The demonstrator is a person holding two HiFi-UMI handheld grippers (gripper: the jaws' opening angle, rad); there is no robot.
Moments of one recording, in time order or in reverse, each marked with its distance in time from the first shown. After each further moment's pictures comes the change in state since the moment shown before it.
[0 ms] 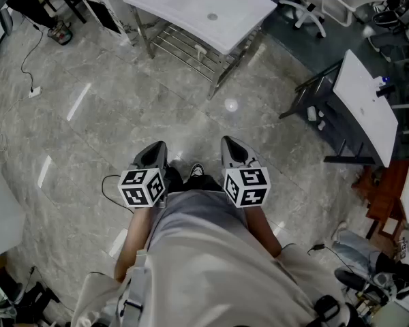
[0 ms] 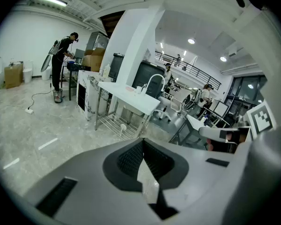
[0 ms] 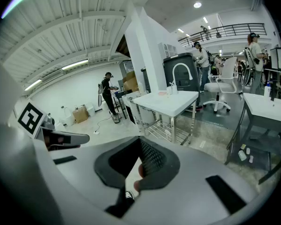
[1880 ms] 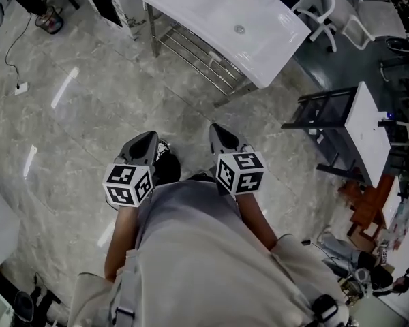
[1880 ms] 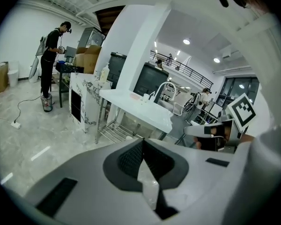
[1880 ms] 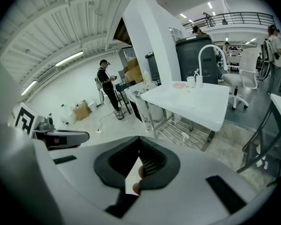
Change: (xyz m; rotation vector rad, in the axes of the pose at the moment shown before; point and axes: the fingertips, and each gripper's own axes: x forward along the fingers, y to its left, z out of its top) left arm 0.087 0.192 0.175 0.048 0.000 -0.114; right arm 0.252 0.089 0.131 0.018 0.136 0.029
